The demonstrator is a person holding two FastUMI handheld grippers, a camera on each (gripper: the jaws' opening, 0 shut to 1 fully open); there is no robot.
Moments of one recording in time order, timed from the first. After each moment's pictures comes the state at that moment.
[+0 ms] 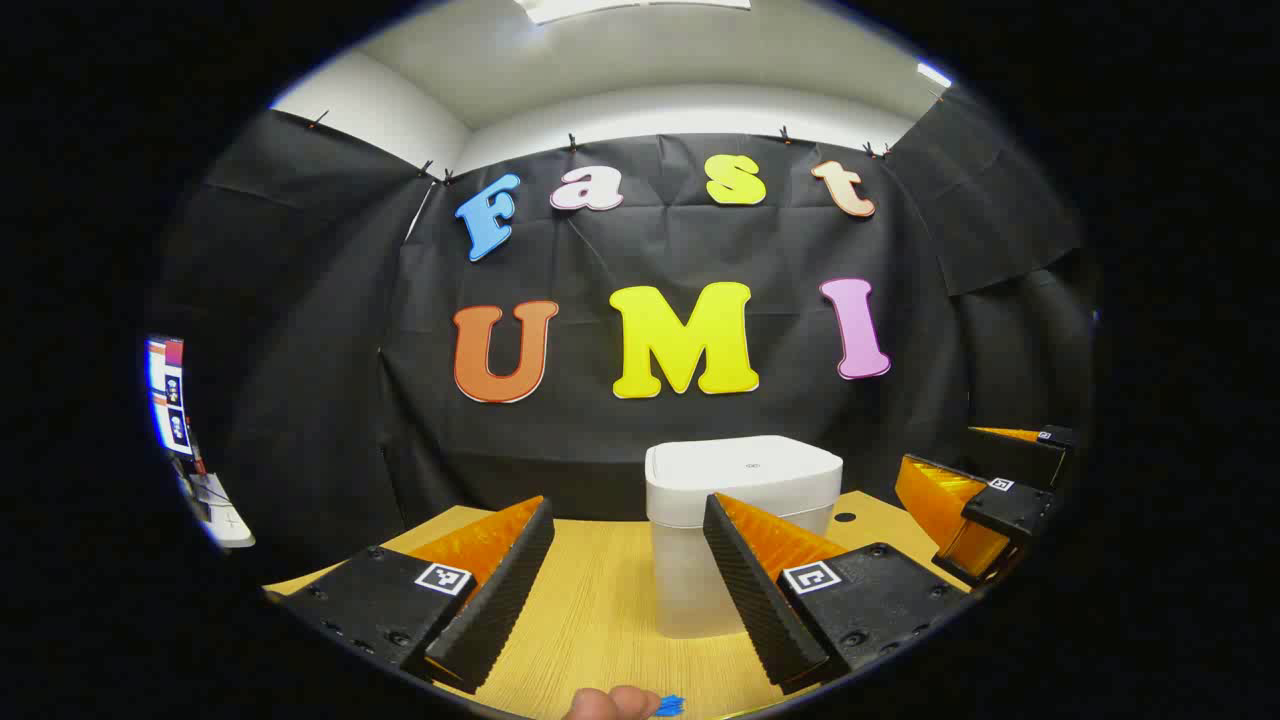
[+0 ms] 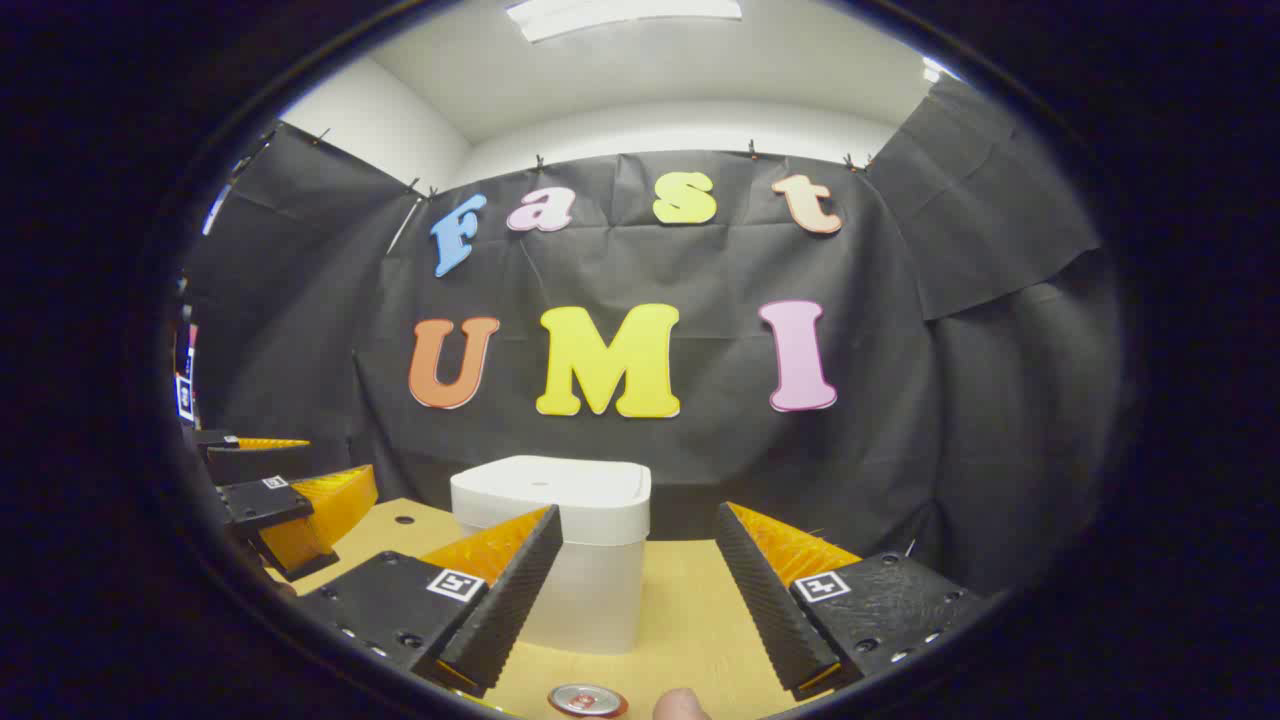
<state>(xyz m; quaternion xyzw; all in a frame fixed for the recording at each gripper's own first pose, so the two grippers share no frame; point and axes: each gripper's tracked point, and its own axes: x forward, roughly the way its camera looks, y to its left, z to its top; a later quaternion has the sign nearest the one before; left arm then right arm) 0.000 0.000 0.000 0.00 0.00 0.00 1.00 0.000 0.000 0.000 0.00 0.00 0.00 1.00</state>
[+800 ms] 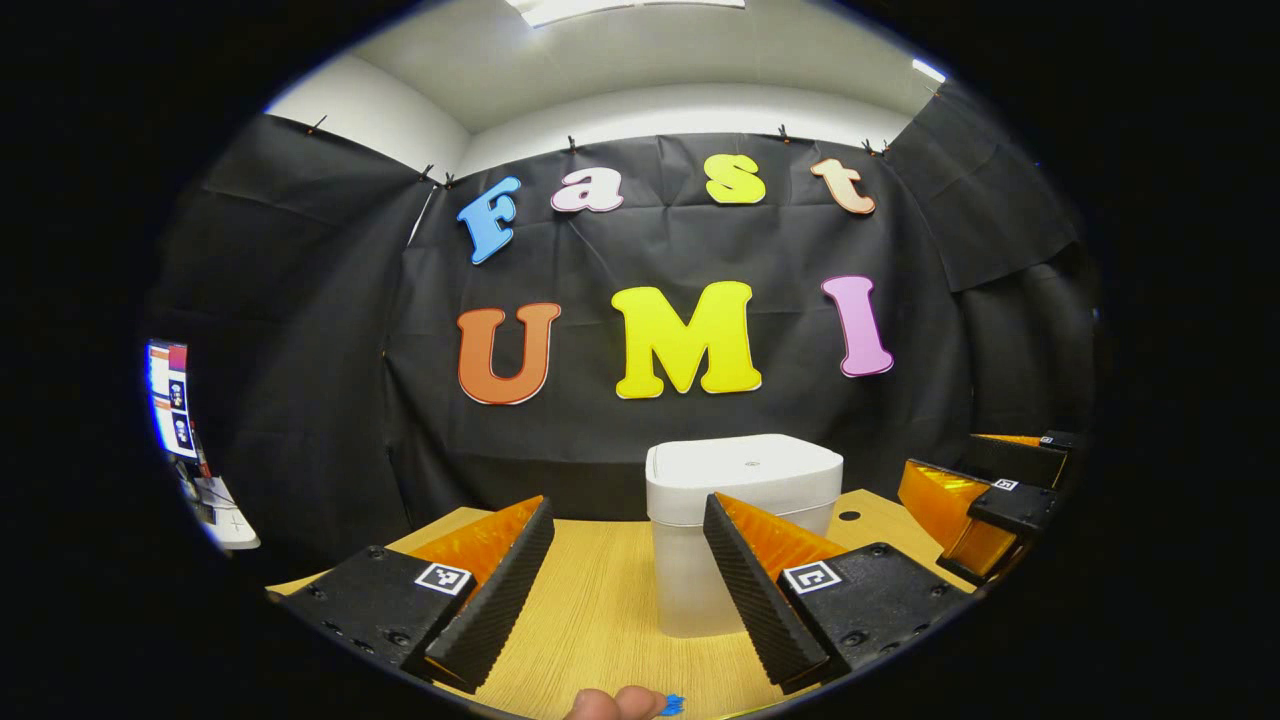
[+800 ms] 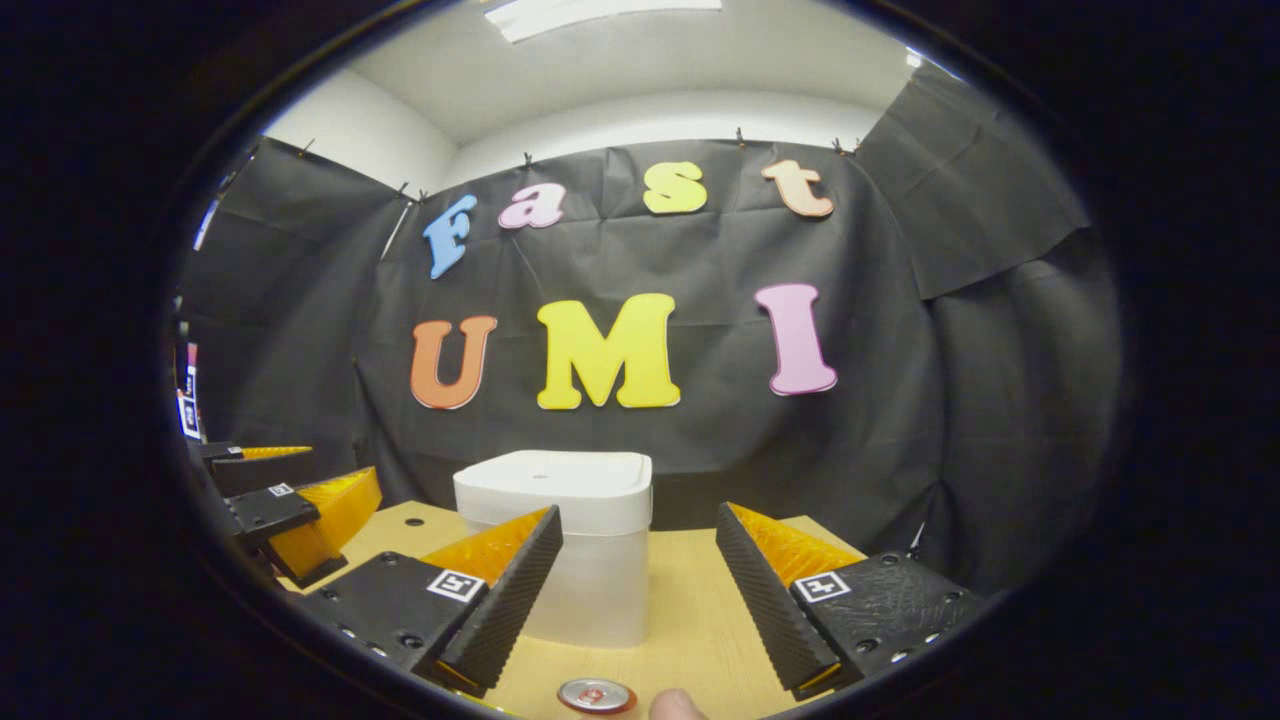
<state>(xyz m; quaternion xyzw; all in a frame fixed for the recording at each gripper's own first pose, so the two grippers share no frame) -0.005 -0.003 -0.001 0.00 0.00 0.01 1.00 -0.004 -0.006 -0.010 0.02 0.02 0.00 1.00</state>
